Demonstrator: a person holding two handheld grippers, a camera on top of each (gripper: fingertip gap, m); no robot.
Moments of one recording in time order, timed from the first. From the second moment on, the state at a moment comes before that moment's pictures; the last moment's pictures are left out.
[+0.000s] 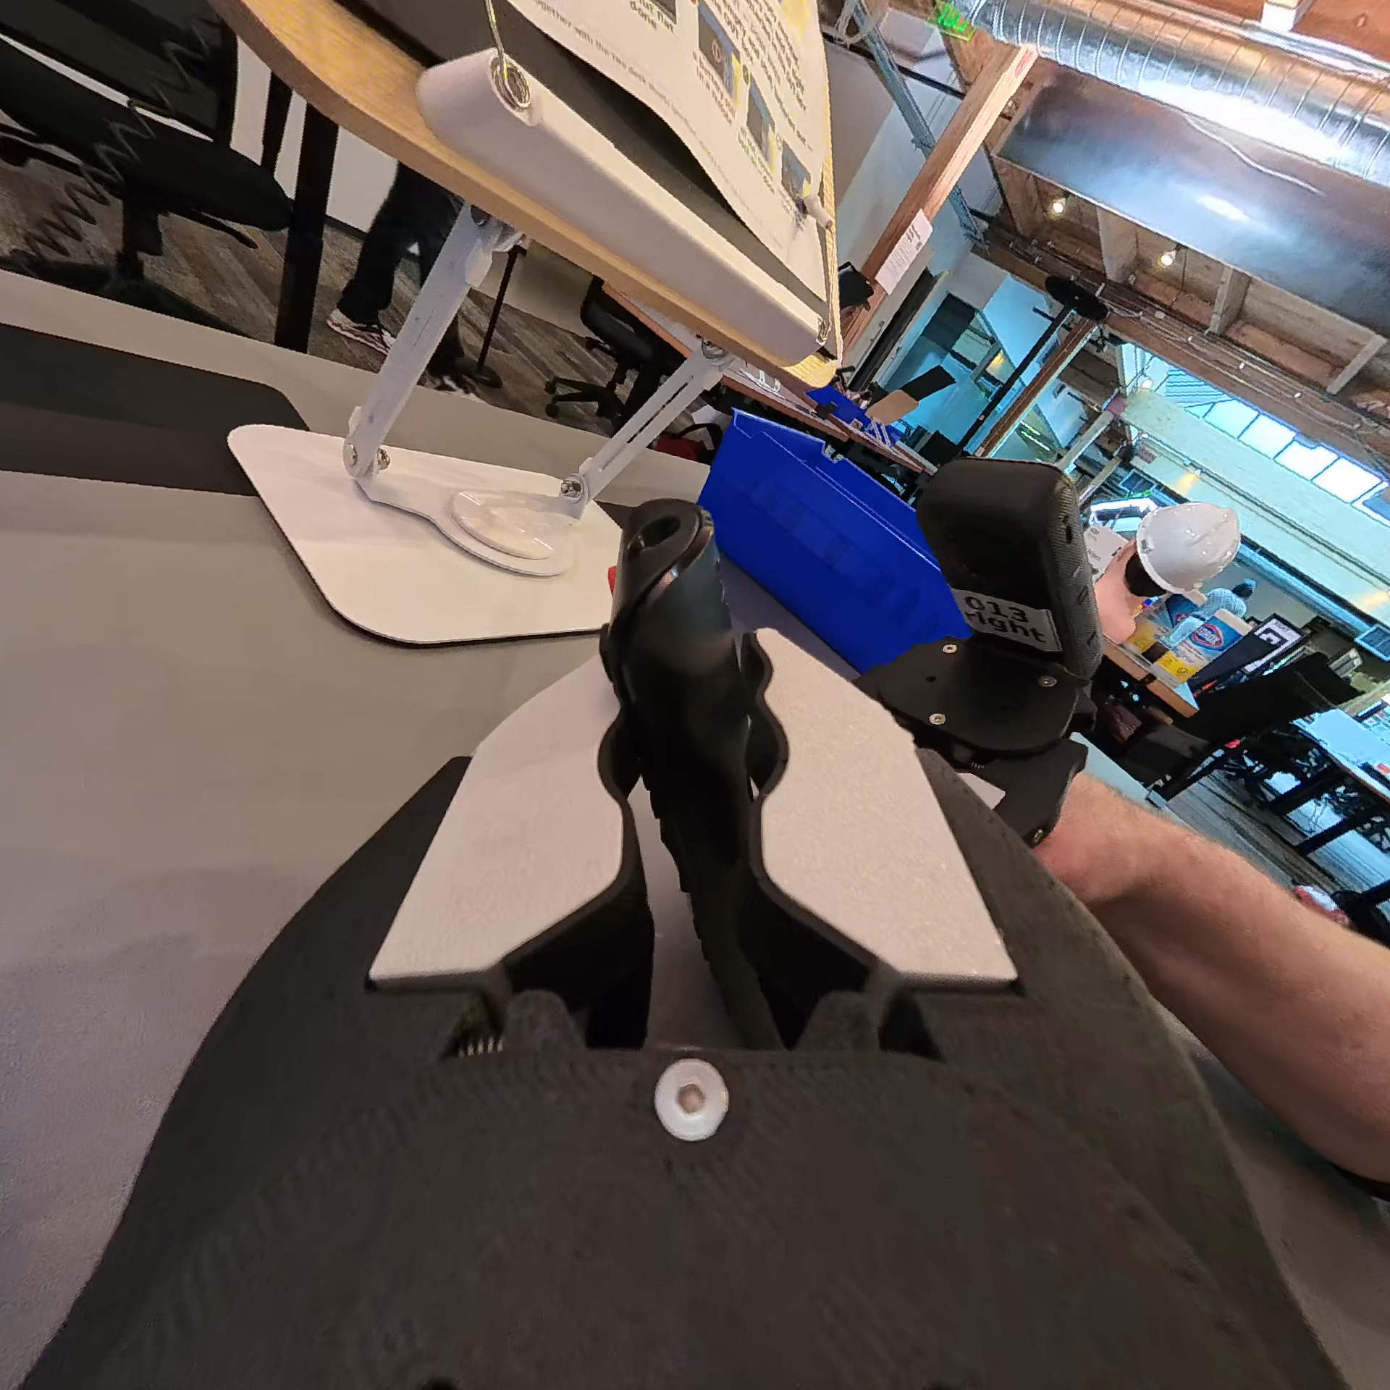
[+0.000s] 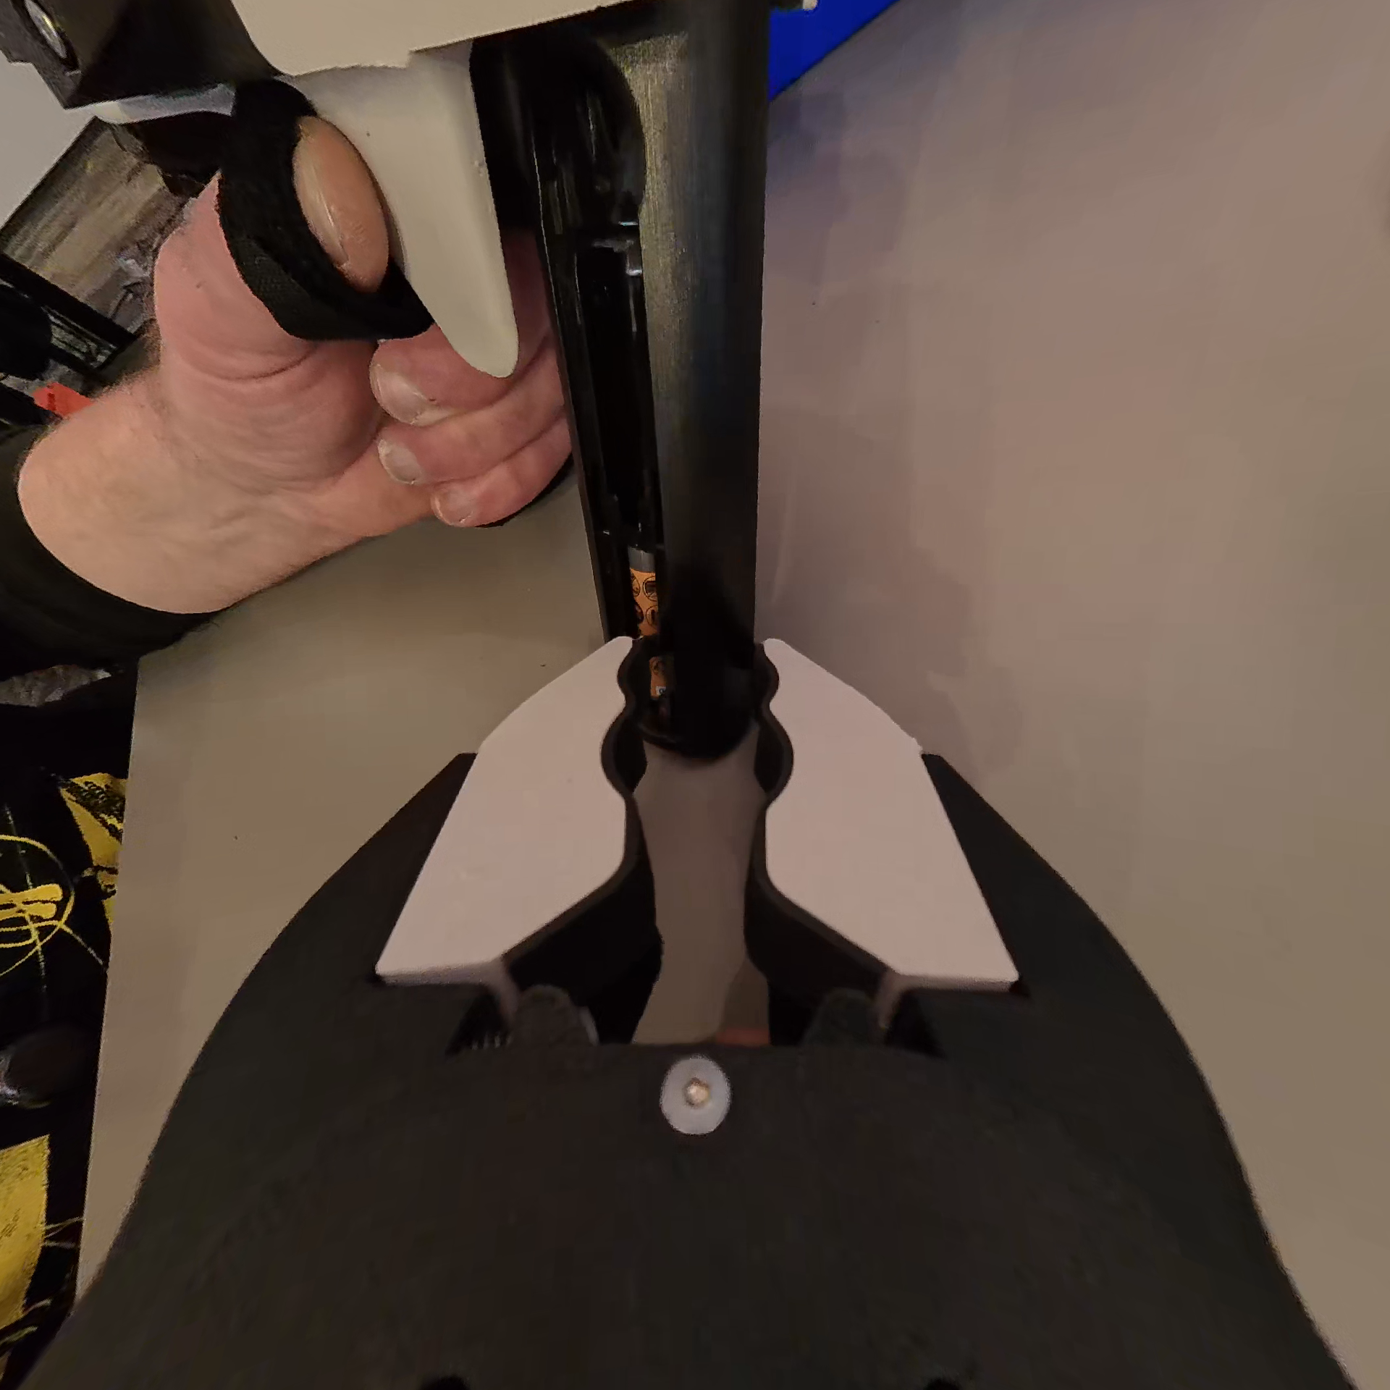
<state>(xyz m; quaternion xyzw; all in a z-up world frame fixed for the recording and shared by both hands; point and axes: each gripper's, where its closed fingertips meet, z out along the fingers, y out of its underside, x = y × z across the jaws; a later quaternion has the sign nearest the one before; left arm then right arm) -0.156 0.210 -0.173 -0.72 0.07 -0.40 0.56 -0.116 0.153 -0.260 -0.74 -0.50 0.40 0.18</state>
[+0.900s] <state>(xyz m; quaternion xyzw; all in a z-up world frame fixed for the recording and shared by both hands) -0.165 0.213 -0.172 -0.72 0.07 -0.37 0.58 -0.115 0.158 -0.261 -0.74 -0.58 0.28 0.20</state>
